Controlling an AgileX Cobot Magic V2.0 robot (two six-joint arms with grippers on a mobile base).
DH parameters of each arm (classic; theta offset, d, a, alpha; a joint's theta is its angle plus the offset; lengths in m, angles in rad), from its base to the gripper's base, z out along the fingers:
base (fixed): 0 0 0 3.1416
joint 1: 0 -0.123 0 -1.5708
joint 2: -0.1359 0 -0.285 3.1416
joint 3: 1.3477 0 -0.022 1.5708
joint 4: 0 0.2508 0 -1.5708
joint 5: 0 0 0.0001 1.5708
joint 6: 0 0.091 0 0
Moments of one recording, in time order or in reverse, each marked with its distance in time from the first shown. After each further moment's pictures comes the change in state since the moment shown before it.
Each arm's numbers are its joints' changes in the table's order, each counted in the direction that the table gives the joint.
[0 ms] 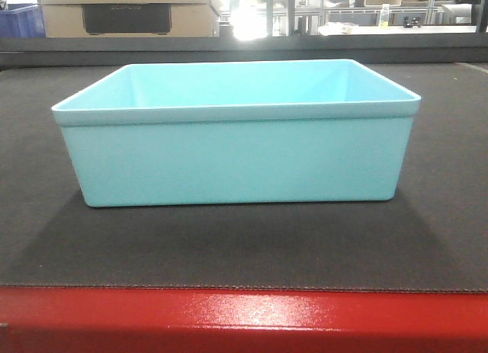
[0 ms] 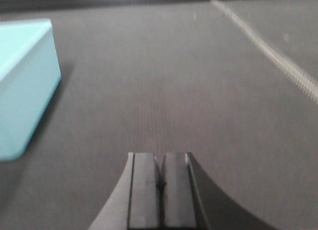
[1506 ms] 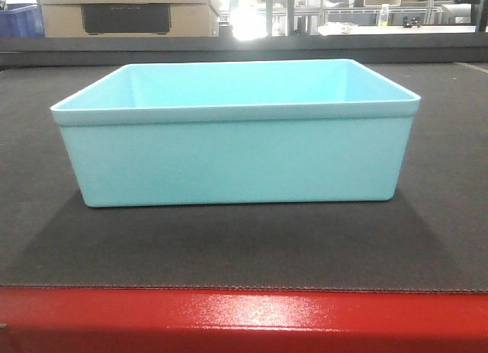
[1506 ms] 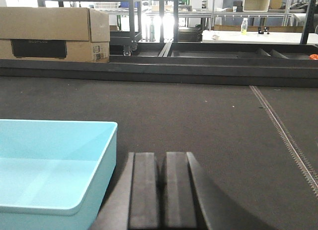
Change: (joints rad) left arm 0.001 0.000 -0.002 0.005 0.015 0.000; right arm -0.223 -0.218 -0.506 -0.165 0.088 0.107
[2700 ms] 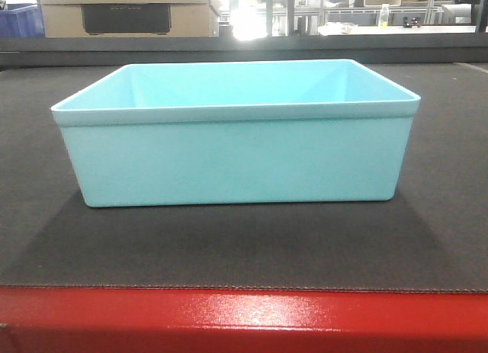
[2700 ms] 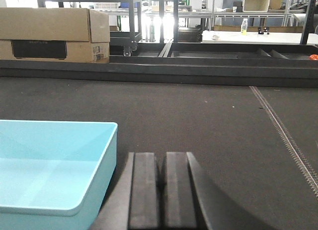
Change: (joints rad) left arm 0.095 -0.096 -0.531 0.010 0.379 -0.002; right arm 0.000 -0.002 -0.002 0.000 0.000 0.000
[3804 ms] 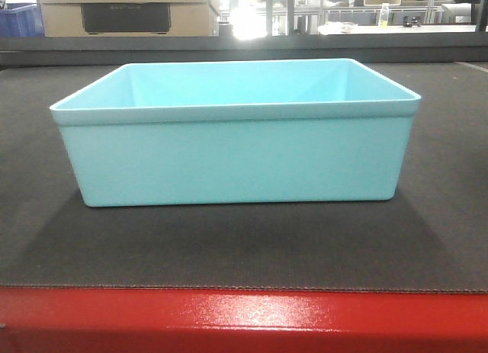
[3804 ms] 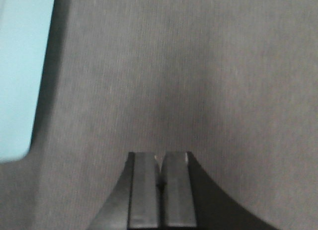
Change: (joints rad) left arm 0.000 -0.954 -0.201 0.000 0.042 -0.004; right arm 0.000 -0.947 -0.296 0.006 0.223 0.002
